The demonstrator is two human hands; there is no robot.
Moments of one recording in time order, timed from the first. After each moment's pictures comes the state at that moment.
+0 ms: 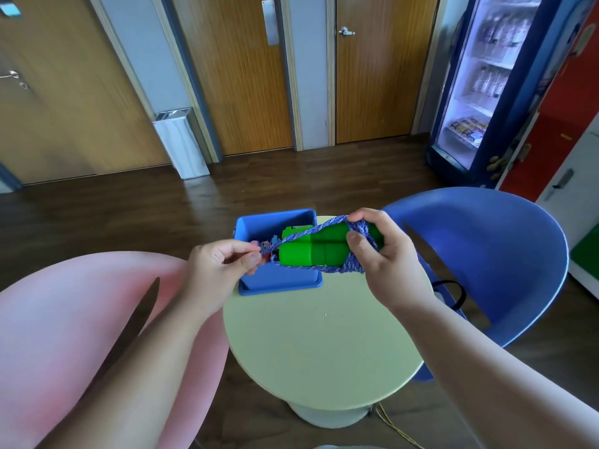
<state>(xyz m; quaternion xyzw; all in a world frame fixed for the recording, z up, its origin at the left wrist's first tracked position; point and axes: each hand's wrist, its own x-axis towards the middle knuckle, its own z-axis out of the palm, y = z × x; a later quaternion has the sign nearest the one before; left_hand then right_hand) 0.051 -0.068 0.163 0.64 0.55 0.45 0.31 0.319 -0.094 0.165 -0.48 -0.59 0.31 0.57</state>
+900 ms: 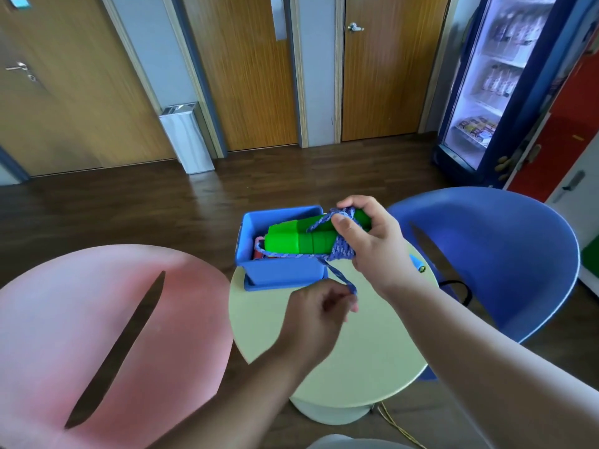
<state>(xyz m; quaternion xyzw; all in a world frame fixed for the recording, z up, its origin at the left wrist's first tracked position) 0.160 -0.124 0.113 0.65 0.52 0.39 0.40 0.293 -0.067 0.174 -0.46 -0.53 0.41 0.58</state>
